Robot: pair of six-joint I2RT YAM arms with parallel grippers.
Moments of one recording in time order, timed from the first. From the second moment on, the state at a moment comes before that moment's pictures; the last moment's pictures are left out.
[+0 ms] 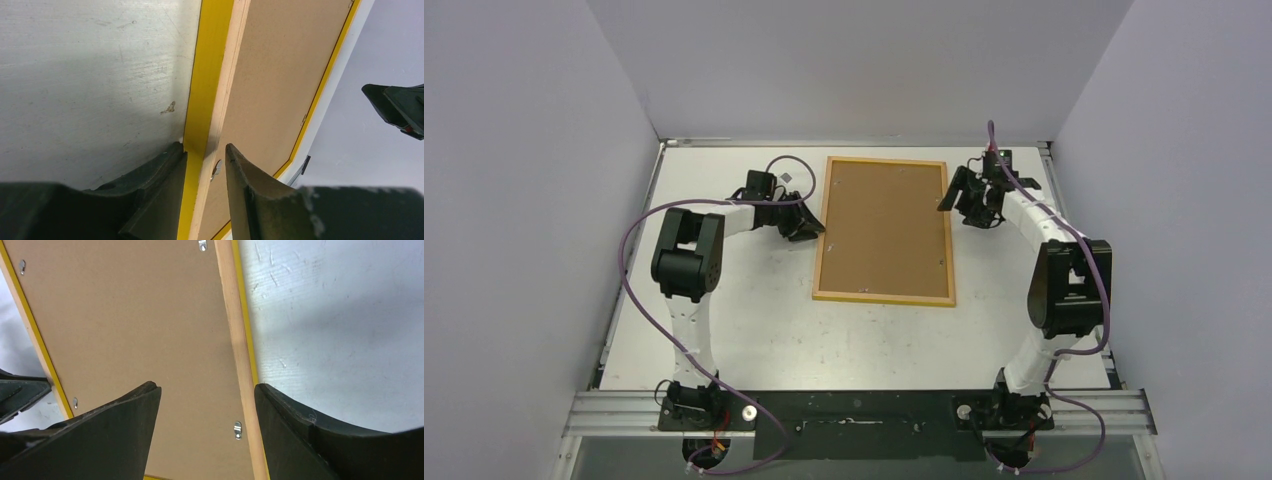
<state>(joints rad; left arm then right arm) -0.21 2.15 1.35 -0.11 0.64 -0.75 0.06 1.79 1.36 -0.50 -0.17 0.47</state>
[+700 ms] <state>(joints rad) -0.17 2.12 1.46 -0.29 0.60 -0.57 0.08 1.81 1.29 -0.55 -0.05 0.44</state>
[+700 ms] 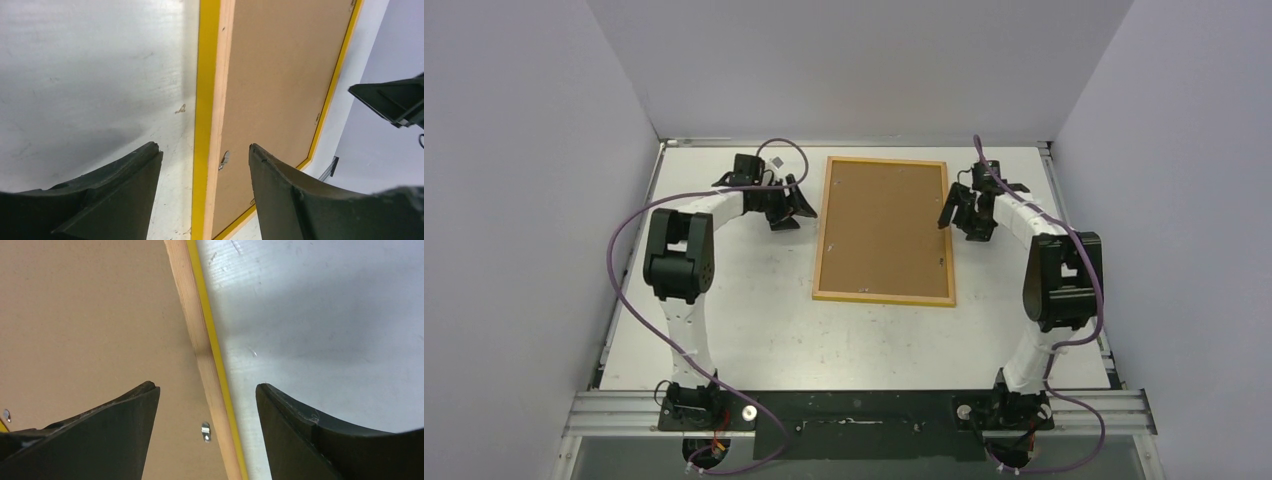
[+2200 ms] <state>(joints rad) -0.16 1.93 1.17 -0.32 0.47 -0.62 0.29 1.83 1.20 -0.56 -0.15 0.48</state>
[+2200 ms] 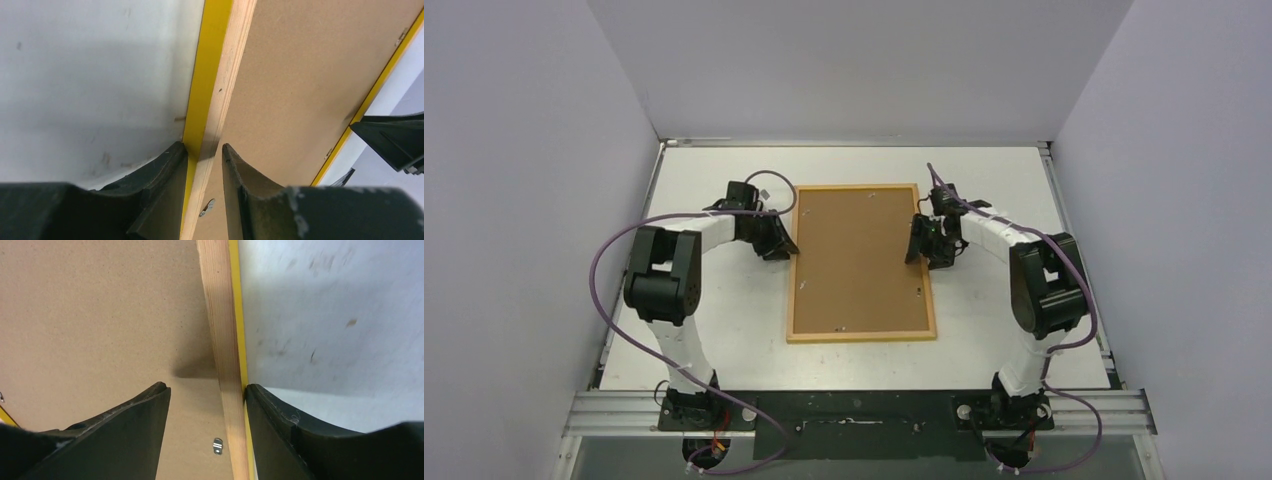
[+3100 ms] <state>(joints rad) -0.22 1.66 1.15 -0.41 0.40 -0.52 0.58 1.49 1.15 -0.71 0.08 0.43</state>
